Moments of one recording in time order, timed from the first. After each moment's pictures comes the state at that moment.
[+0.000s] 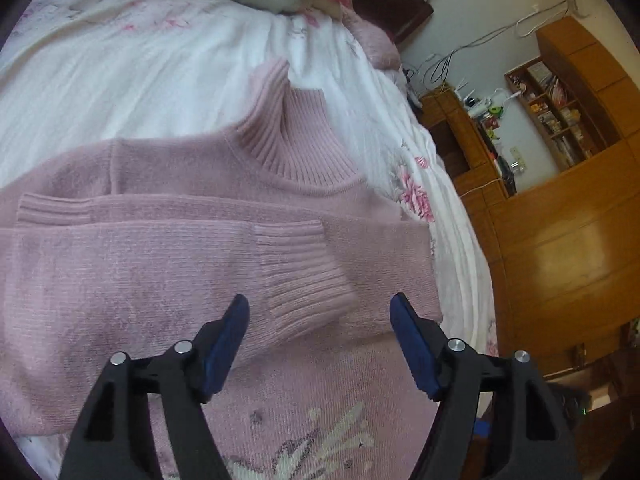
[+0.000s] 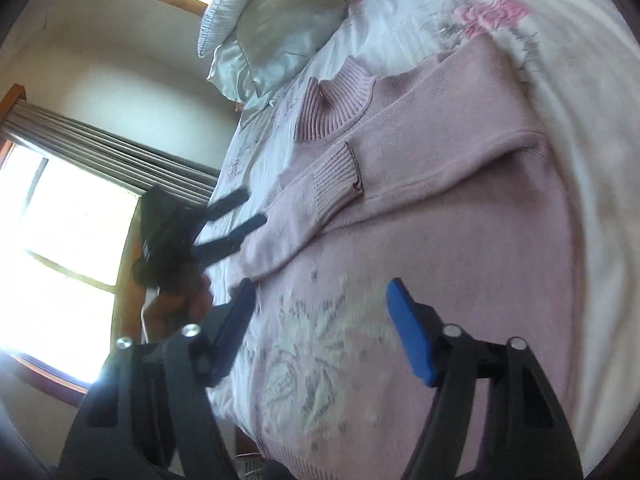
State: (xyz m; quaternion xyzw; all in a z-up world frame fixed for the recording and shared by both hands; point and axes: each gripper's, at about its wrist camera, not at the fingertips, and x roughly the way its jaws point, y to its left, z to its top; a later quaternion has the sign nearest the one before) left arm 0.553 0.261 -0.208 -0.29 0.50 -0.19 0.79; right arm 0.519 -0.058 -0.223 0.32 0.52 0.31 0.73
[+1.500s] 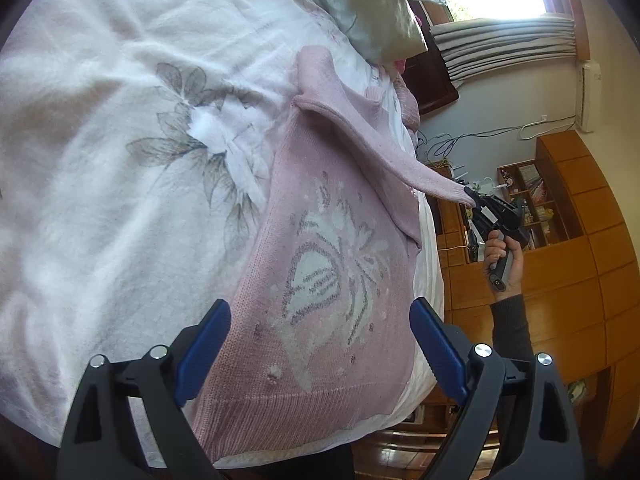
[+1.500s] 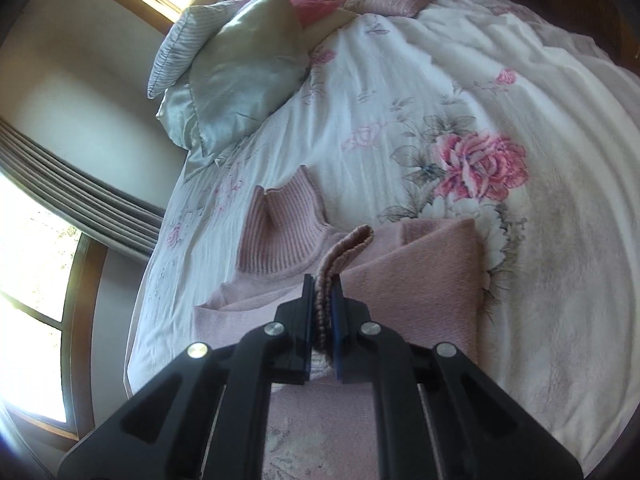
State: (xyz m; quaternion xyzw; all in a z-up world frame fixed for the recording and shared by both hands) left arm 0.236 0.356 -0.242 -0.46 0.44 -0.12 0.76; right arm 0.652 -0.107 -0.168 0.25 0.51 0.20 0.80
